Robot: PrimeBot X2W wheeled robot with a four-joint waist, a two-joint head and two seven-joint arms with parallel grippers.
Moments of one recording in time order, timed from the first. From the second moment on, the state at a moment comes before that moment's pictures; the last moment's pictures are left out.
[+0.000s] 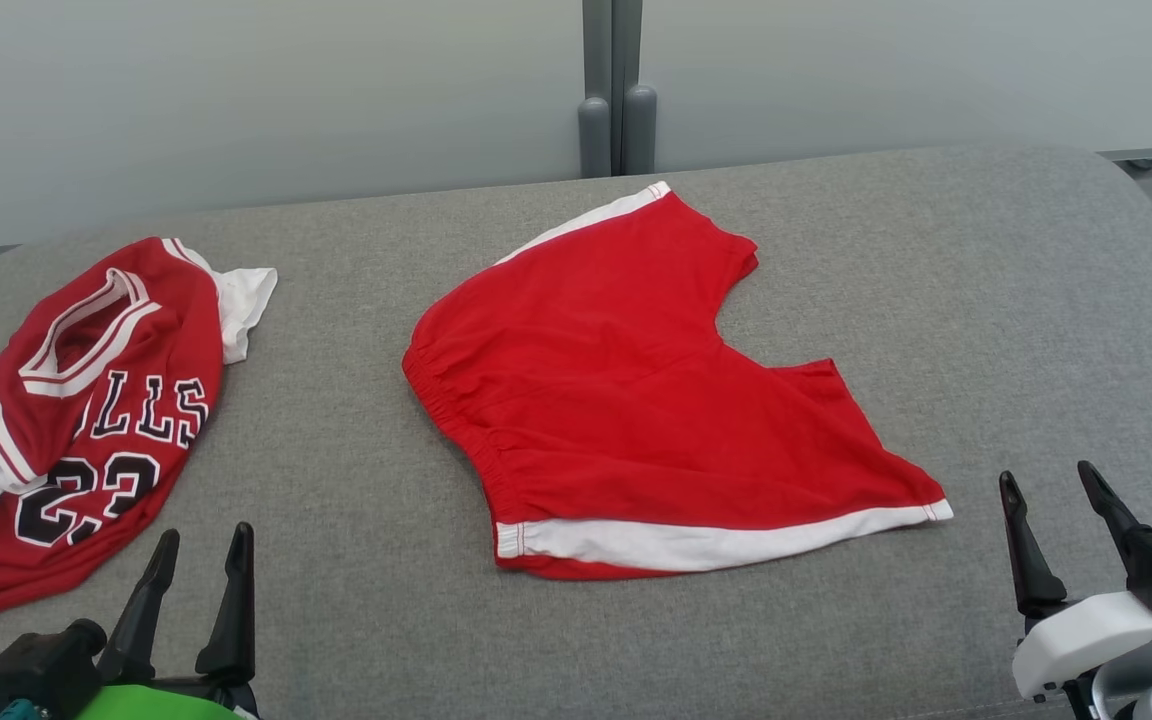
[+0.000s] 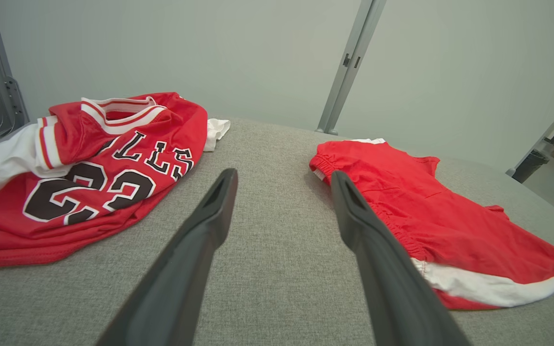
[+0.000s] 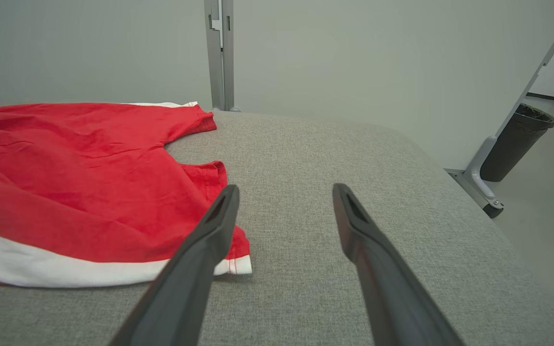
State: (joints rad) left arm 0.13 0.17 -0.09 0.10 -0.54 -0.11 -0.25; right arm 0.13 -0.29 0.15 0.16 0.20 -0.07 -0.25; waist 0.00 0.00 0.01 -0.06
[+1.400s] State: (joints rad) left arm 0.12 0.13 -0.30 0.08 -0.50 -0.12 -0.23; right arm 0.09 -0.30 0.20 0.29 0.17 -0.01 -0.24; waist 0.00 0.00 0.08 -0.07
